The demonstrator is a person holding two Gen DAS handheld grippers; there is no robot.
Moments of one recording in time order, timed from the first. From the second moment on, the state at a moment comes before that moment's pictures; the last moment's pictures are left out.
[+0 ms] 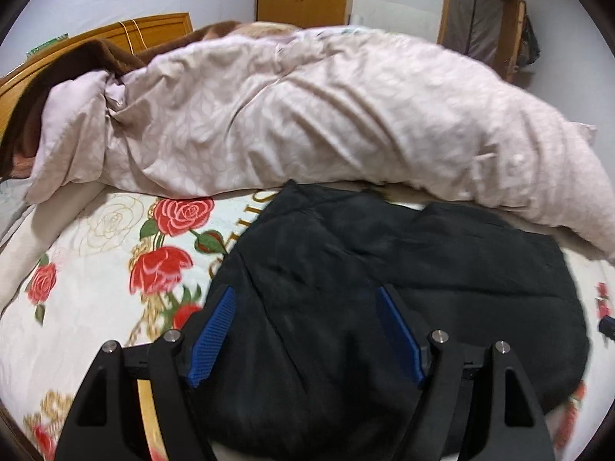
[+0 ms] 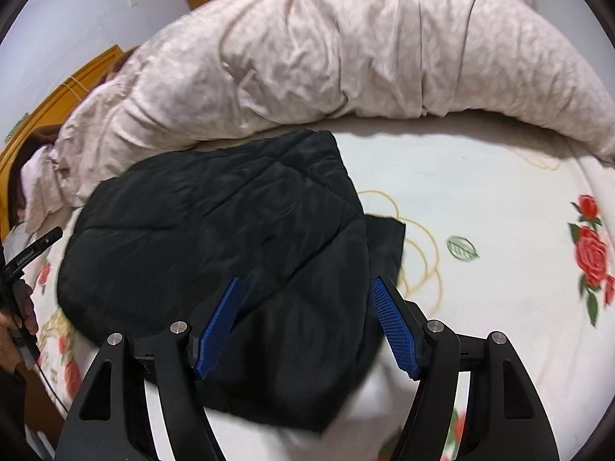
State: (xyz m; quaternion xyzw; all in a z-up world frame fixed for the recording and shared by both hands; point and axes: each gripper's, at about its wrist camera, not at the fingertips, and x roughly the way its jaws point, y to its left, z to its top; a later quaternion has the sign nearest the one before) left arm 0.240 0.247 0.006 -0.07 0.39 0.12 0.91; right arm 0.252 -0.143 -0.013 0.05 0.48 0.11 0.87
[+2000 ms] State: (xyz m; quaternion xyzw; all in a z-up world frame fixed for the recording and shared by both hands) left arm 0.009 0.072 0.063 -0.05 0.44 0.09 0.89; right arm 0.006 -0.111 0.054 -0.03 0.44 0.14 0.89
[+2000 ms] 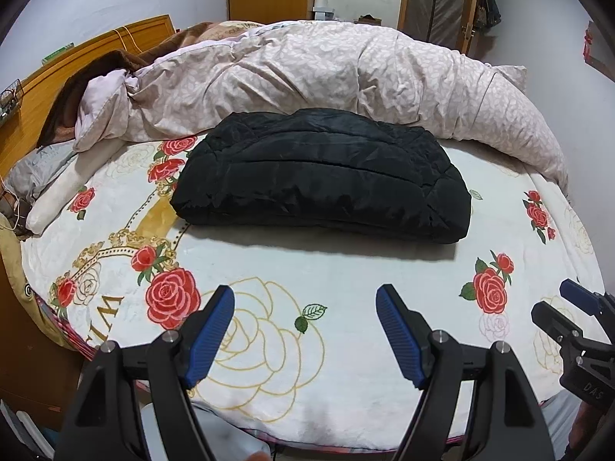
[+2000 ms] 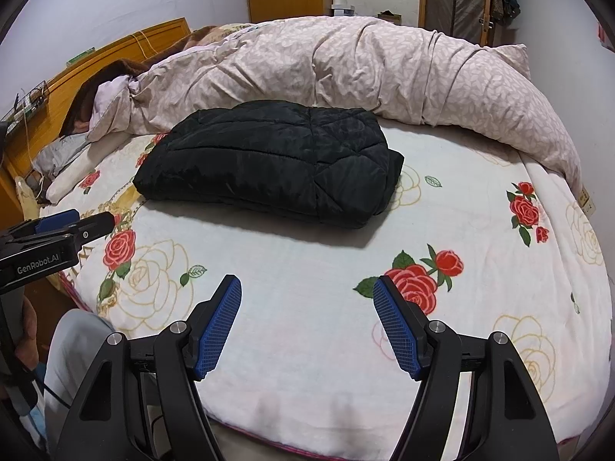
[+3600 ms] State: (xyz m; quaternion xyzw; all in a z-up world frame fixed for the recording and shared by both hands) left arm 0.007 0.067 0.064 -0.05 0.44 0.10 0.89; right arm 0.006 -0.110 0.053 -0.04 0.44 0.14 0.89
